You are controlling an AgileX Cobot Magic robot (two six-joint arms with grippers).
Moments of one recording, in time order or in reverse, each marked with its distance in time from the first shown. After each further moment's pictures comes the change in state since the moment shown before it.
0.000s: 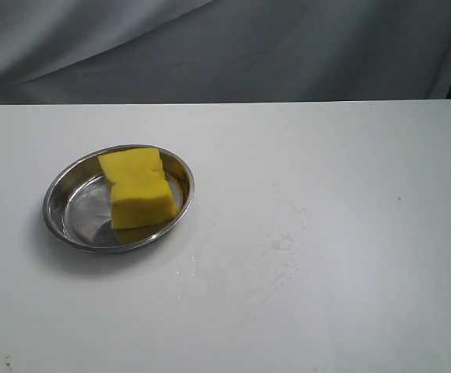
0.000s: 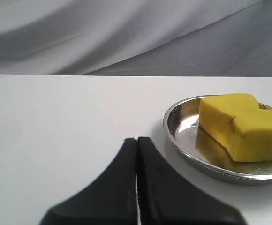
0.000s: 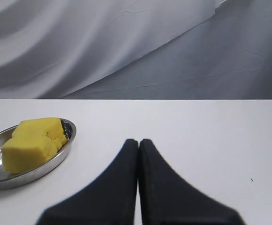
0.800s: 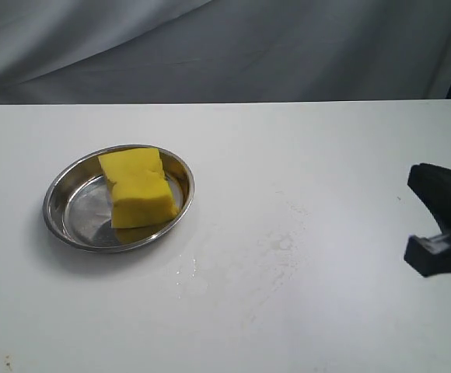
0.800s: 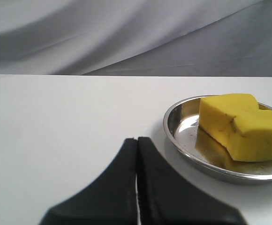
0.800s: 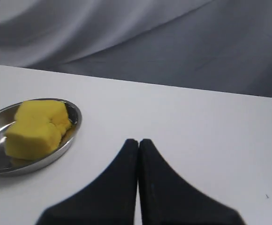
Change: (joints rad) left arm 0.000 0.000 0.000 0.000 0.000 0.000; right arm -0.116 0.246 -0.272 -0.072 0.225 -0.034
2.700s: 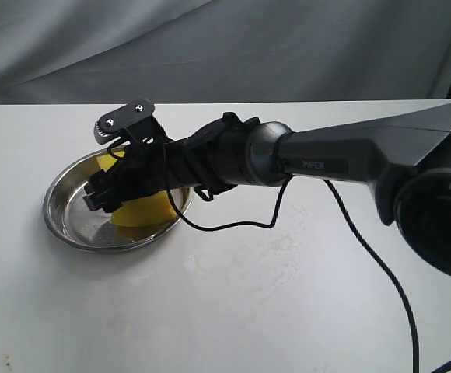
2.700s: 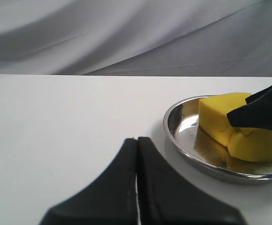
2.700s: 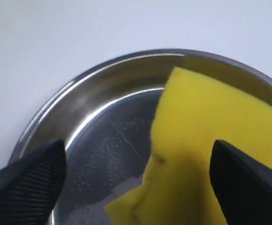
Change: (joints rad) left arm 0.000 0.000 0.000 0.000 0.000 0.000; right arm 0.190 1.521 -1.373 0.680 0.458 -0.807
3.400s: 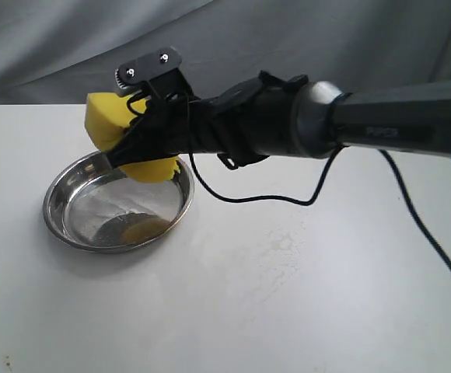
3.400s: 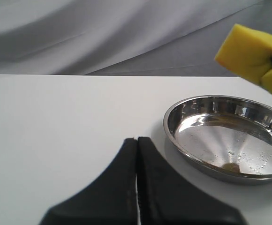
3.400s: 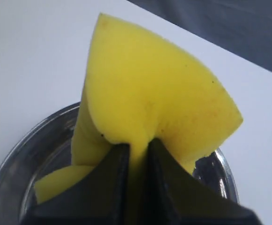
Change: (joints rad) left arm 0.000 0.000 0.000 0.000 0.000 0.000; right arm -0.024 -0.184 0.115 -0.013 -0.114 0.000
